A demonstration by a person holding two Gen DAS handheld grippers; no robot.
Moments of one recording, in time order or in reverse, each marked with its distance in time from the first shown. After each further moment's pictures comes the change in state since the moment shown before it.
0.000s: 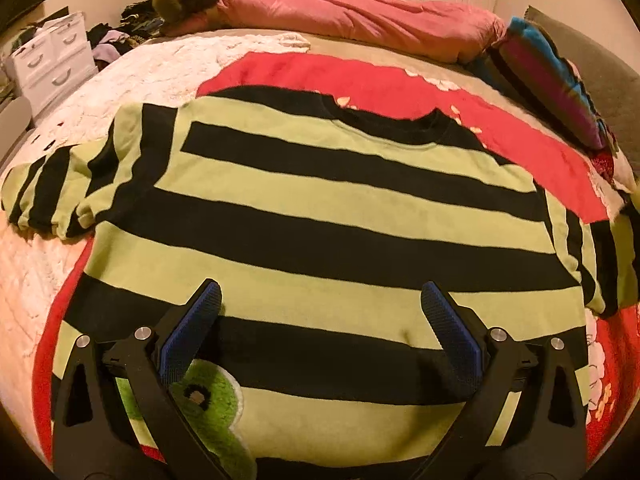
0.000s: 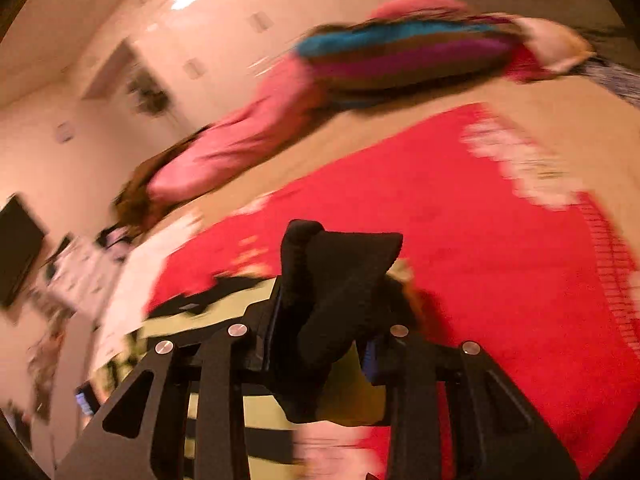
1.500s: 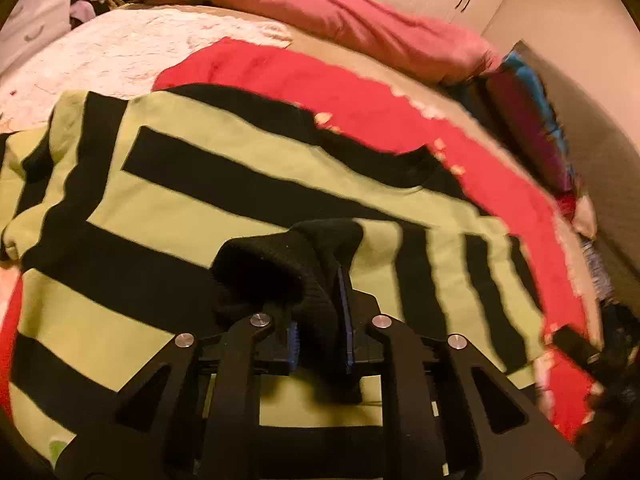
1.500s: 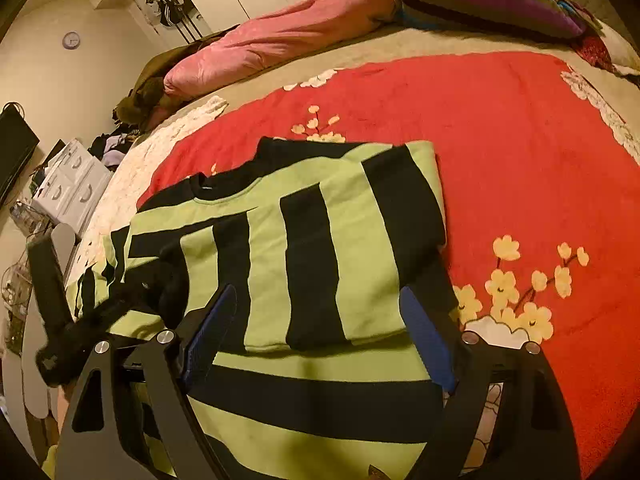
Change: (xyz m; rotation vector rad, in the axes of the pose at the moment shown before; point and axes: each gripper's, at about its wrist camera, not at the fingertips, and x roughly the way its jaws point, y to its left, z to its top) left arm 0.034 0.014 0.047 -0.116 0.013 -0.231; right arm 0.094 0.083 -0.098 -0.147 0.226 -0.076
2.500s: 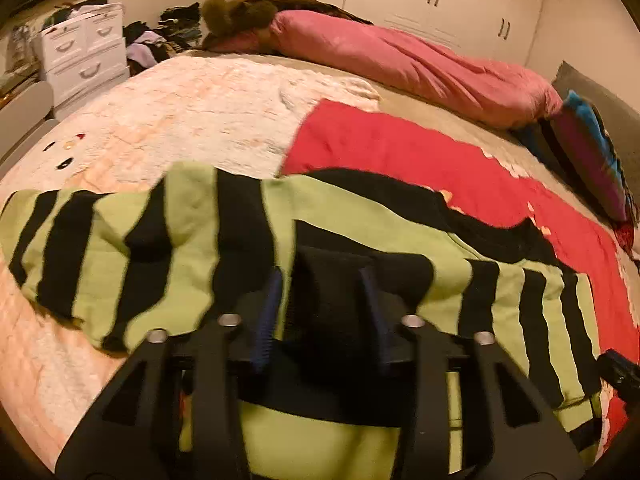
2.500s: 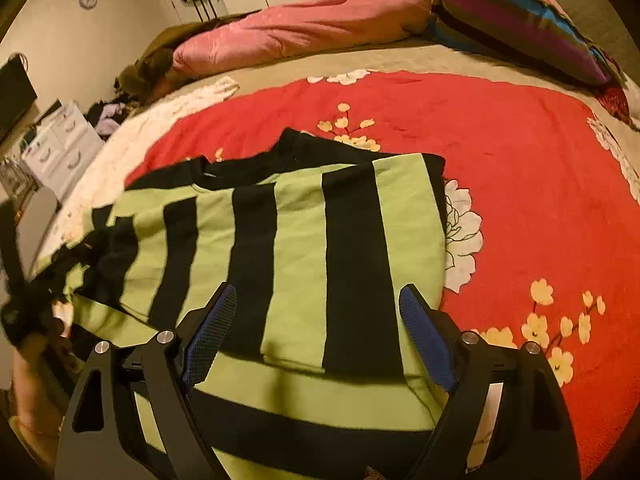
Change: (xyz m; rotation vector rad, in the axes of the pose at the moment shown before) left arm -0.026 0.082 0.033 -0.007 -0.158 0.250; right arm 0.043 0.042 0.012 -0.150 0.000 -0.091
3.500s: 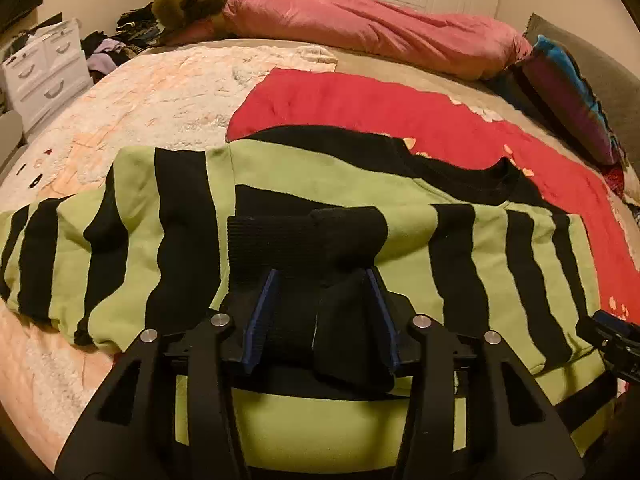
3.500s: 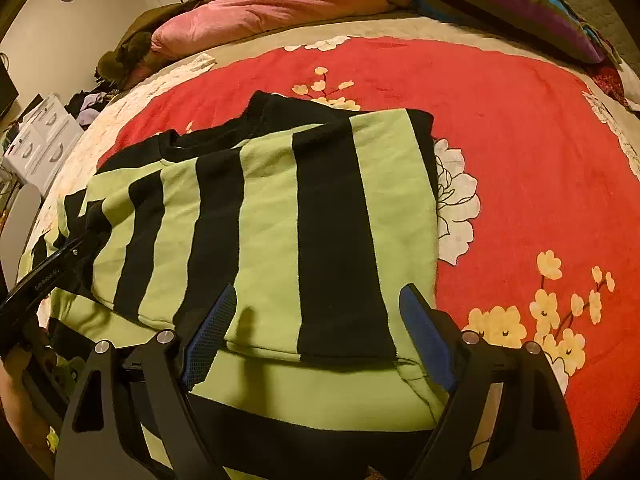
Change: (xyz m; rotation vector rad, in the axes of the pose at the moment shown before) left arm 0.012 -0.034 -0.018 0.150 0.094 -0.055; right arm 0.023 -0.011 -0.011 0.038 0.068 -0.035
